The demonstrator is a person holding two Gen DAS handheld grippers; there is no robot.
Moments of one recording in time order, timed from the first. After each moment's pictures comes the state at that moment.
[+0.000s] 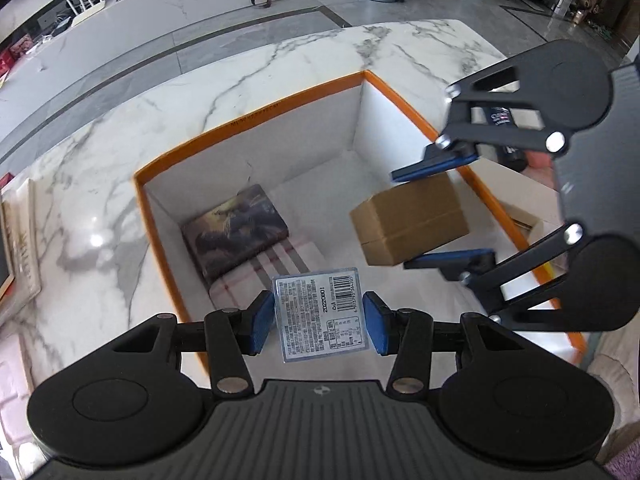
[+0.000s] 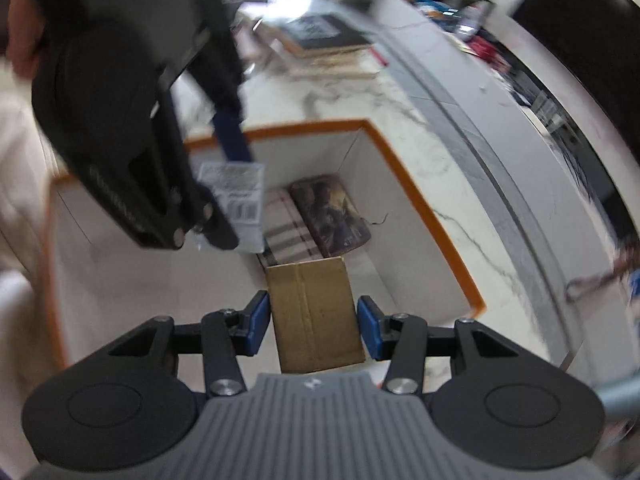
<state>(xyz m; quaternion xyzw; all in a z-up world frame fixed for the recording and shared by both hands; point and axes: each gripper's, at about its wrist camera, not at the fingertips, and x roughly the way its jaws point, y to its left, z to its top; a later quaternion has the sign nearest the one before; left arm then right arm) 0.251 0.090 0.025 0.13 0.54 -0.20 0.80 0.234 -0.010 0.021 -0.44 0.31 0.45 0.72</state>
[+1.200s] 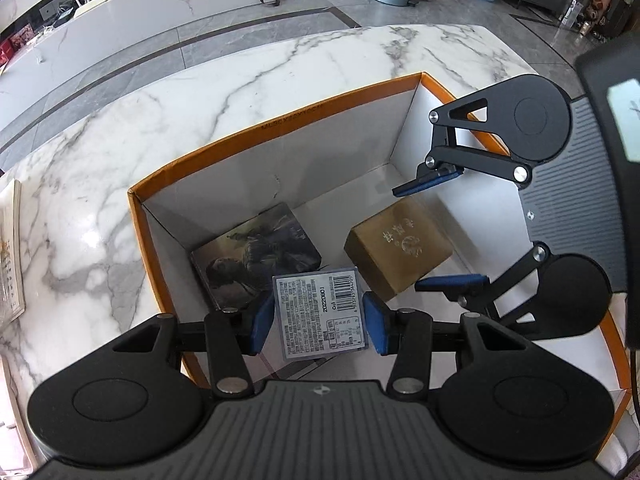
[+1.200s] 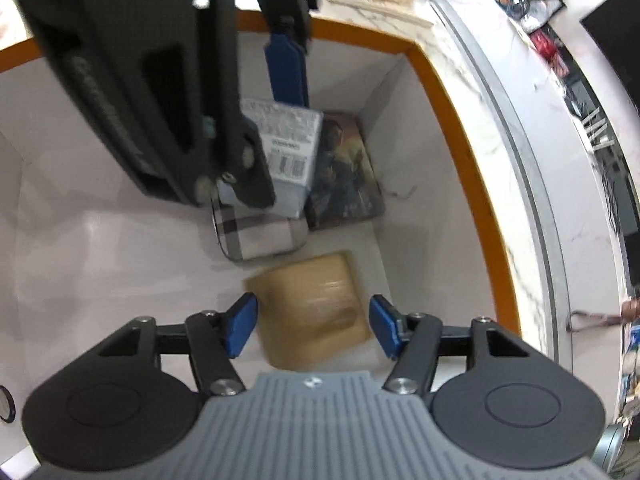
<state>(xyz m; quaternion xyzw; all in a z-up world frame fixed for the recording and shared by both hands) 0.289 0.107 -0.001 0.11 0.54 -0.20 0.81 0.311 0.015 -0.037 -0.50 0.35 0.45 0.65</state>
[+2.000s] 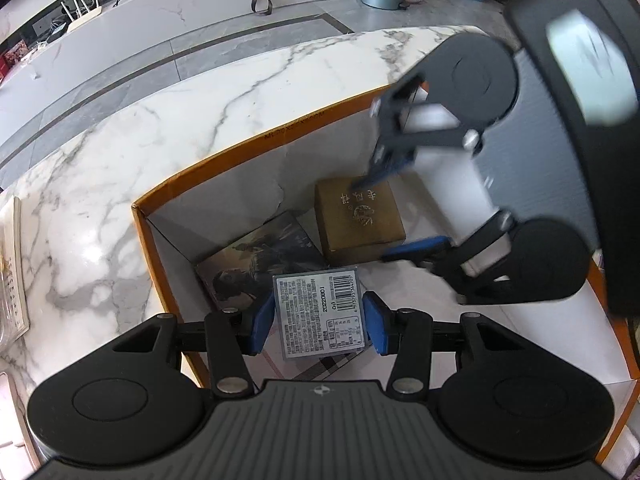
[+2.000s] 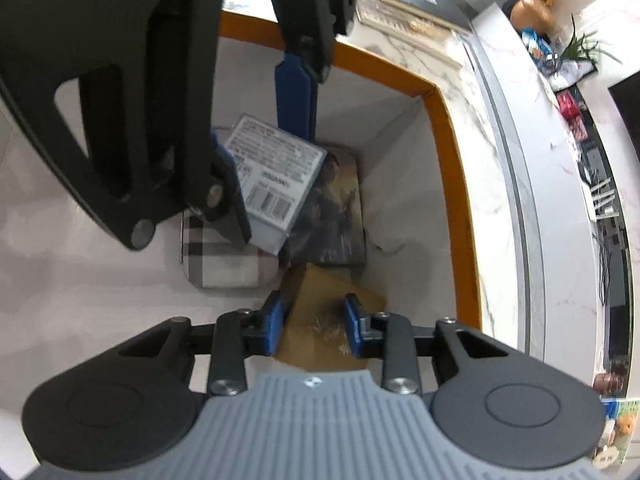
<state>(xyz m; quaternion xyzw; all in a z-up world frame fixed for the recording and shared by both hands) 0.291 0.107 -0.002 0.13 0.53 -0.22 0.81 0.332 0.045 -0.028 -0.55 0.29 0.48 0.62</state>
